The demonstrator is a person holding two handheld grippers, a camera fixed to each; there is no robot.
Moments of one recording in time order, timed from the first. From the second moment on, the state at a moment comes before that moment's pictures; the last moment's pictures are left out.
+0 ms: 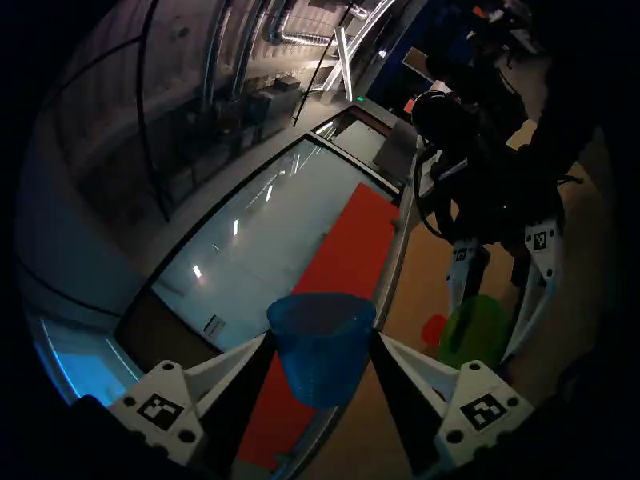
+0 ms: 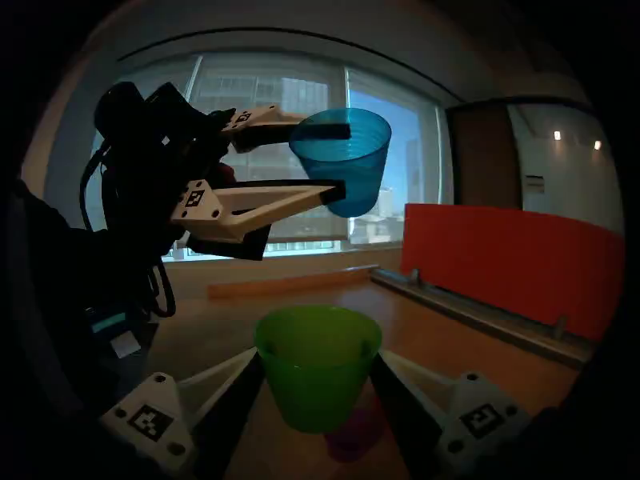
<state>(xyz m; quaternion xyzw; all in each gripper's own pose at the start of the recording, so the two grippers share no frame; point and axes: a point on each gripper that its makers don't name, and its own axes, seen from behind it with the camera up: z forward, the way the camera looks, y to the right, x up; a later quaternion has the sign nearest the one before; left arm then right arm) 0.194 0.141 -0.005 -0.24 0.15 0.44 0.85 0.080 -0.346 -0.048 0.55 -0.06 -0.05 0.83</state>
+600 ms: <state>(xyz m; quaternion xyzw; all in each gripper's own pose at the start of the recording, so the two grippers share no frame) 0.198 0.148 -0.009 -0.23 0.17 0.48 0.83 0.081 -0.345 -0.047 0.55 -0.06 -0.05 0.83</state>
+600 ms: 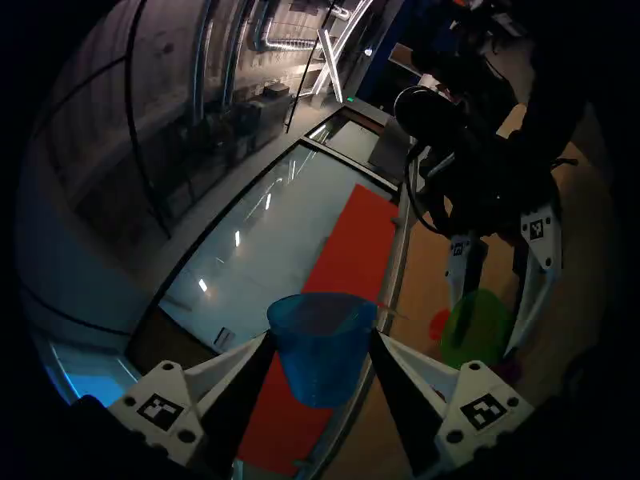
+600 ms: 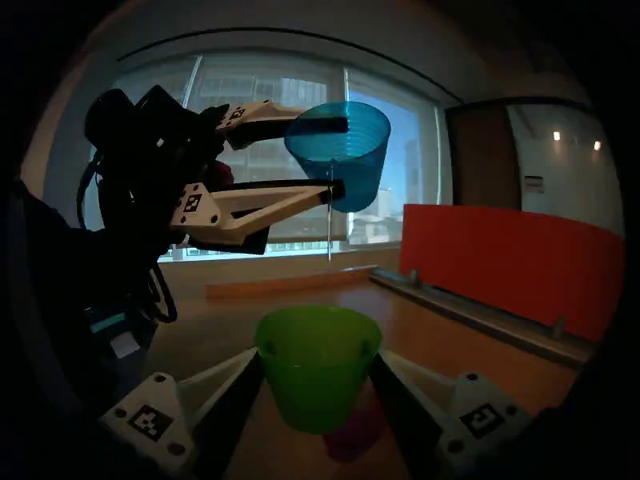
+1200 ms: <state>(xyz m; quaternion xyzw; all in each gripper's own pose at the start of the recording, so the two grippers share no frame) 0.201 0.155 -0.013 -0.23 0.19 0.51 0.81 0.081 -0.343 -0.047 0.55 -0.06 -0.05 0.83</state>
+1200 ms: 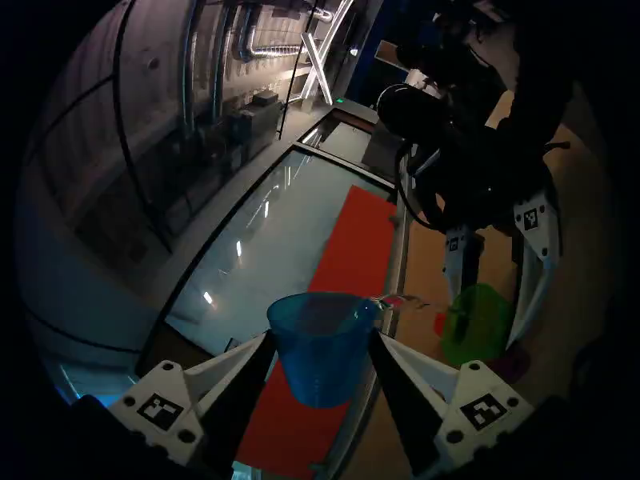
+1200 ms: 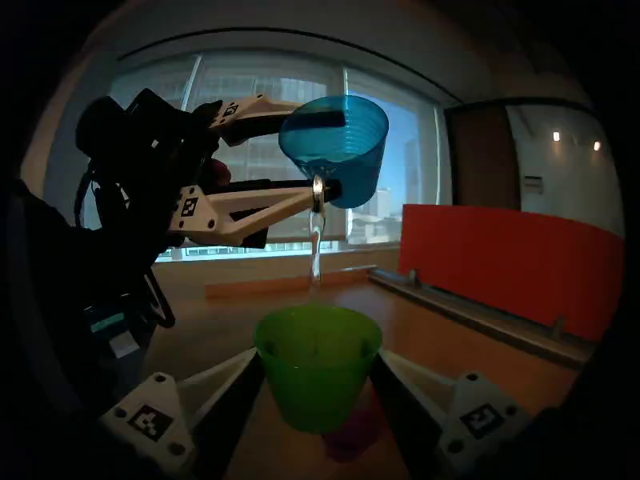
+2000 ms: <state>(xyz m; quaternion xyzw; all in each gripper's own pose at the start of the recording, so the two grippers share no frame) 0.200 0.154 -0.016 -0.22 0.20 0.53 0.79 0.083 -0.343 -0.049 0.55 -0.06 -0.05 0.83</state>
